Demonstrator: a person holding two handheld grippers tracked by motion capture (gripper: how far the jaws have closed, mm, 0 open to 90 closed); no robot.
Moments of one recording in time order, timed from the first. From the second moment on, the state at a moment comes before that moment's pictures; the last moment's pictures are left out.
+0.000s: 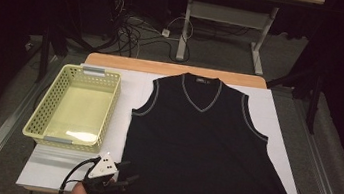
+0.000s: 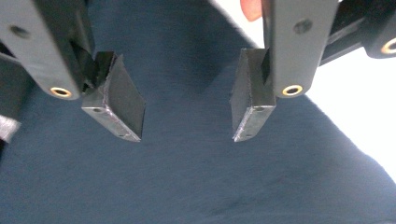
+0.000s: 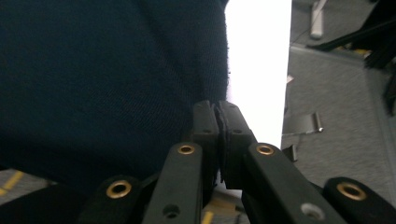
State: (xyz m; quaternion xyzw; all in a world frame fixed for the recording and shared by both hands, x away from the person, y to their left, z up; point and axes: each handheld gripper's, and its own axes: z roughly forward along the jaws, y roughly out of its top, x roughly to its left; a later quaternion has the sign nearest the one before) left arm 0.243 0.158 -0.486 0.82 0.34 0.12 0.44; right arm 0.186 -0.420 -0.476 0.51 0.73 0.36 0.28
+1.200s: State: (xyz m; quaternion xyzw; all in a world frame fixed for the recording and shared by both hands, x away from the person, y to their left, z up) left arm 0.201 0.222 -0.499 0.80 0.42 0.13 0.42; right arm 0.258 -0.373 -0.481 0.50 0.74 0.37 0.25
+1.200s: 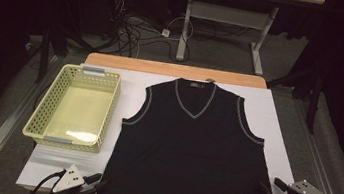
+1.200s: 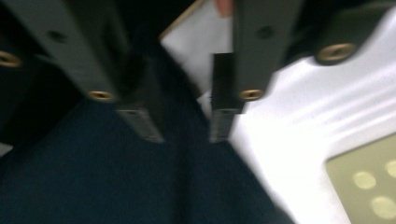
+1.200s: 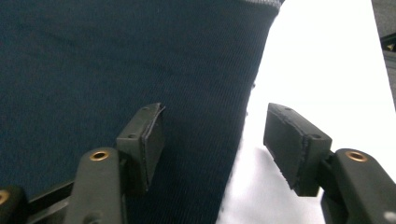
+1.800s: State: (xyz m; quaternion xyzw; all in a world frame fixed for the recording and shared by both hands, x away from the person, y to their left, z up) left arm 0.236 0.173 -0.491 0.81 0.35 0.11 0.45; right arm 0.211 -0.395 -0.484 0.49 0.74 0.38 0.27
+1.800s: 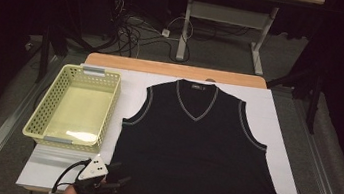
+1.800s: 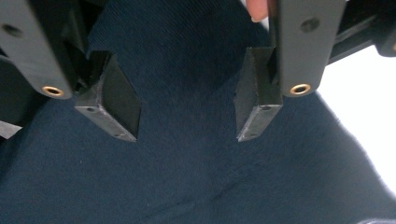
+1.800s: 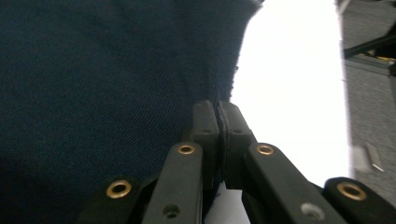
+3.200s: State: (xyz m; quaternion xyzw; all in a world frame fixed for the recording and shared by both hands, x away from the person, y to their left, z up) left arm 0.225 0.202 -0.492 0.78 0.39 0.13 0.47; right arm 0.233 -0.382 -0.476 0.46 0.71 0.47 0.24
